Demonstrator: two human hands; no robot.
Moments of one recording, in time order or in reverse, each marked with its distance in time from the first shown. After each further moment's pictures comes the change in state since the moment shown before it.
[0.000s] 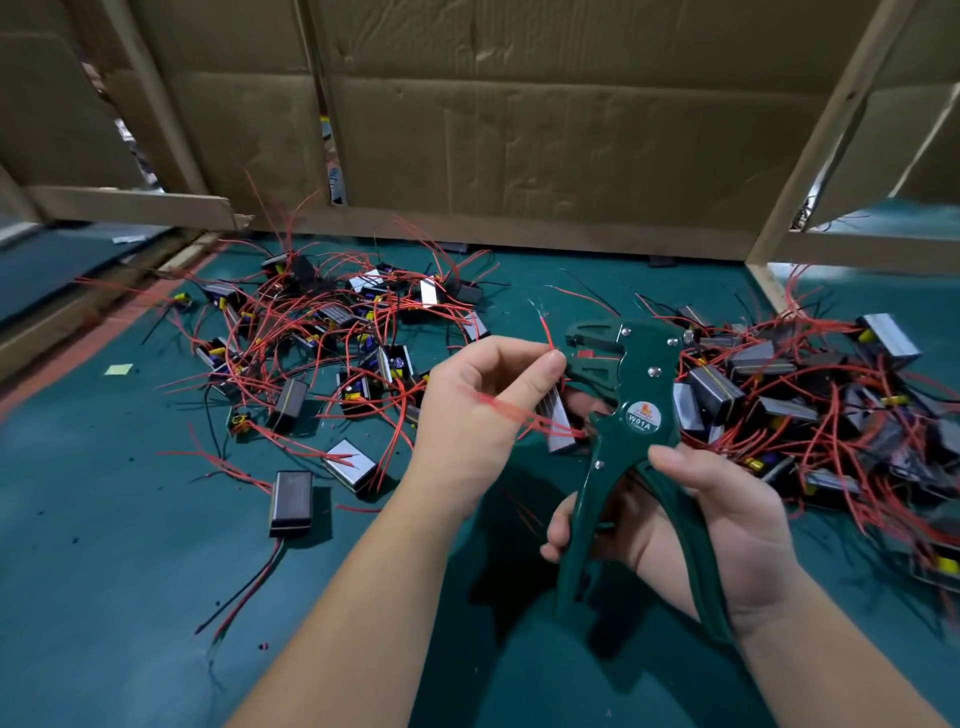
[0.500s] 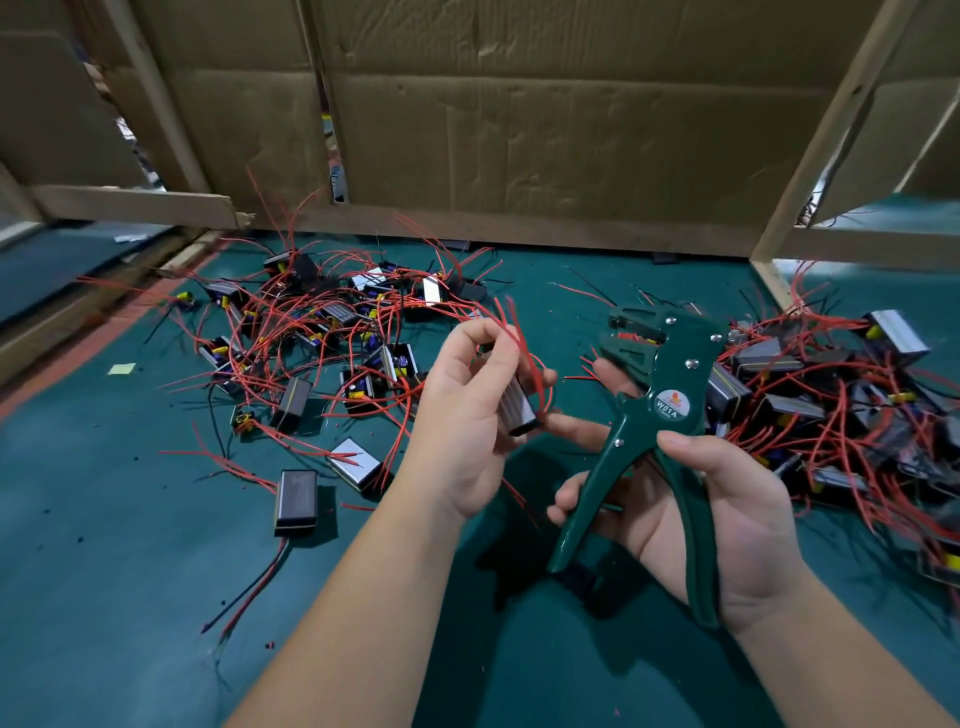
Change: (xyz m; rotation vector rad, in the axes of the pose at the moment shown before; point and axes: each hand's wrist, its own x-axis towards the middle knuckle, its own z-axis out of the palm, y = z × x) left_hand 0.001 0.005 -0.003 -0.300 0.039 -0.210; right_hand 0.004 0.003 -0.001 -0.004 0.064 -0.071
